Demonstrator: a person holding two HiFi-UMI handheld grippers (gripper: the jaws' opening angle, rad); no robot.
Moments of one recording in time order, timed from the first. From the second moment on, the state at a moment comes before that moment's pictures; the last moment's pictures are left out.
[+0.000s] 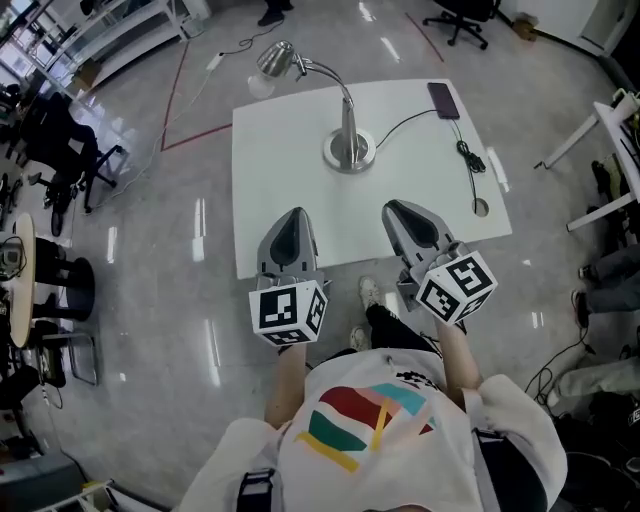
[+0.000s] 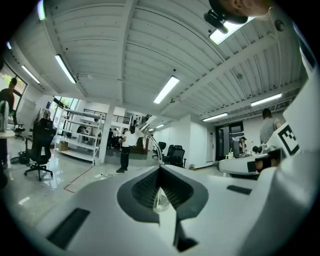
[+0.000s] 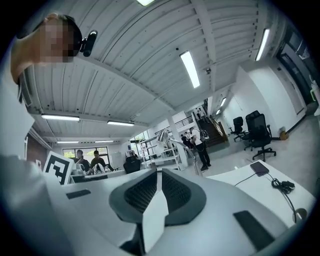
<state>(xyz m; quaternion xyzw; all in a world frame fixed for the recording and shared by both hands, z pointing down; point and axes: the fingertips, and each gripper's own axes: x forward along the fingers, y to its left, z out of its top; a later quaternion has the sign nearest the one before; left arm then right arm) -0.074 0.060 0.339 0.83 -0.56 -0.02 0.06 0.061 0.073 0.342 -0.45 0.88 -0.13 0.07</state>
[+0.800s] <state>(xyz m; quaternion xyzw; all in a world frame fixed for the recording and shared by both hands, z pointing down) -0.095 -0.167 0.234 0.80 -0.60 -0.01 -0.06 0.054 -0.162 0.324 -0.38 0.91 -0.14 0.06</state>
